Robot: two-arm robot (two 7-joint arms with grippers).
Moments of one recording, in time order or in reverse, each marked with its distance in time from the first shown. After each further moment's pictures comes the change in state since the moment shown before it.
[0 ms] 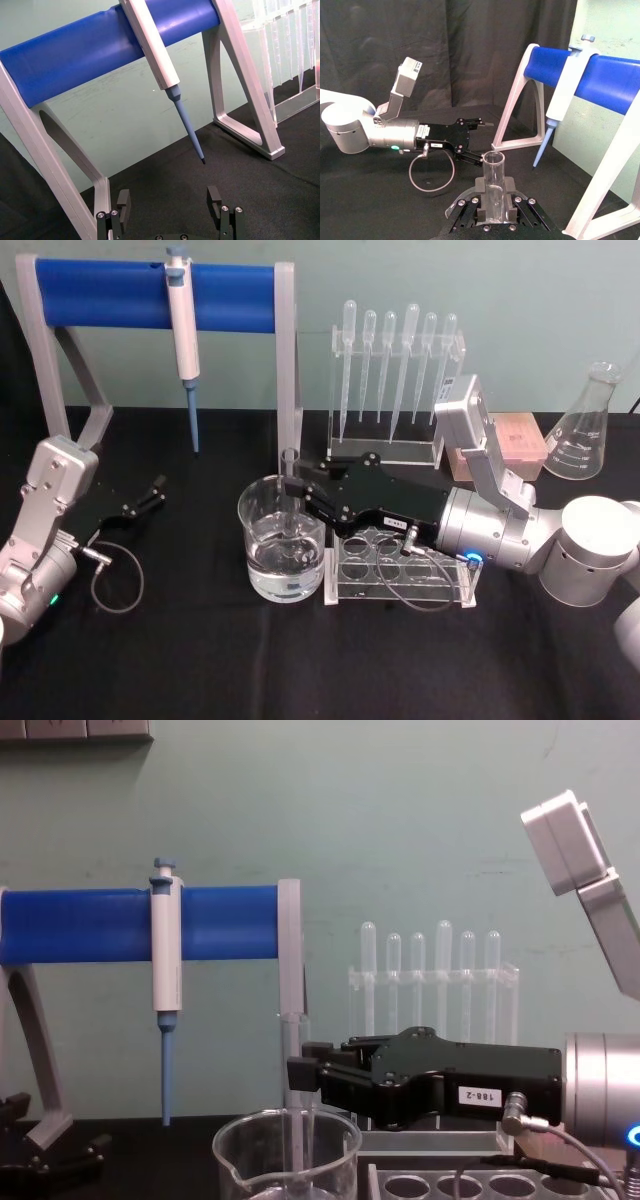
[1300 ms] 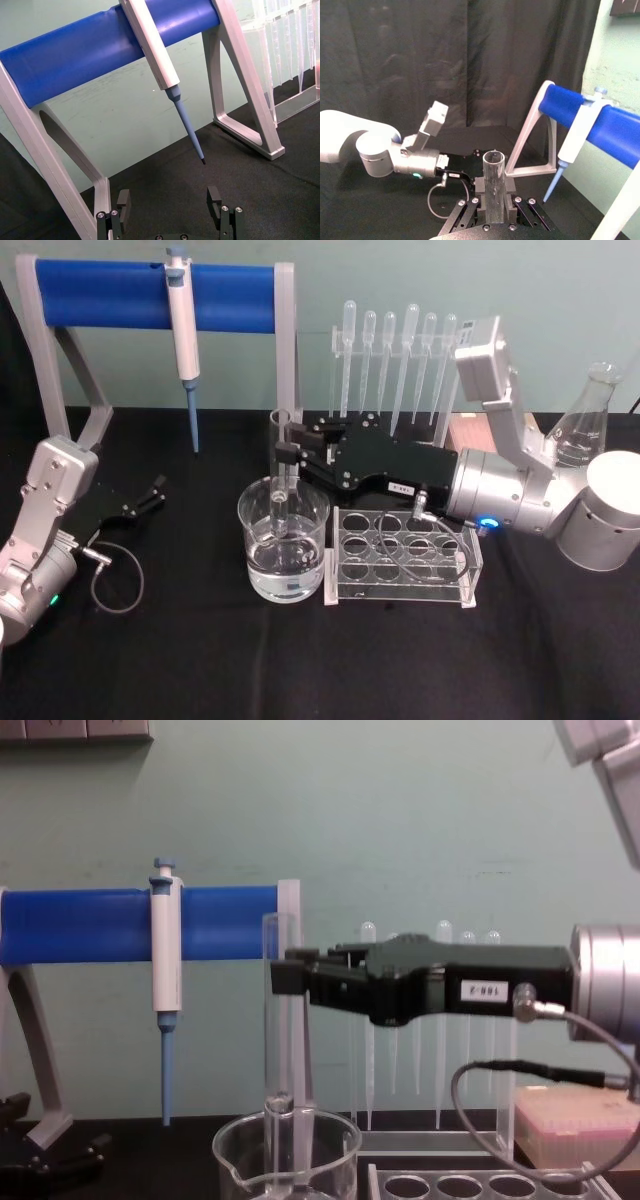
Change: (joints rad) left arm 0.000 0.000 0.000 0.000 0.000 0.000 0.000; right arm 0.035 0.056 0.008 -0.148 0.063 0.081 0.025
